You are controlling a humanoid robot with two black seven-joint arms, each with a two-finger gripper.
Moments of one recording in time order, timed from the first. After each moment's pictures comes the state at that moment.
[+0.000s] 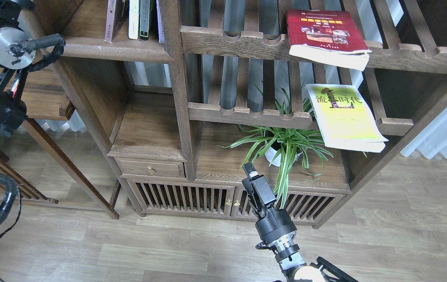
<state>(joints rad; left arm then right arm) -0.89 0.26 -1.30 -1.11 0.58 -0.32 -0.21 0.00 0.02 0.79 1.17 0.05 0.58 0.38</state>
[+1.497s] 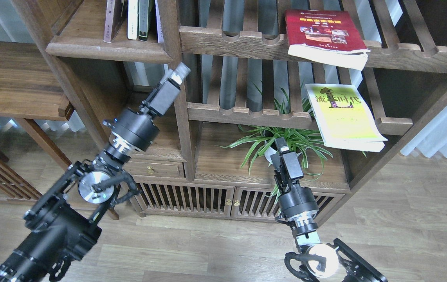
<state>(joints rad) -0.39 0.00 -0.99 -1.15 0.30 -0.49 -0.11 0.03 0.02 1.03 1.09 0.07 0.58 0.39</state>
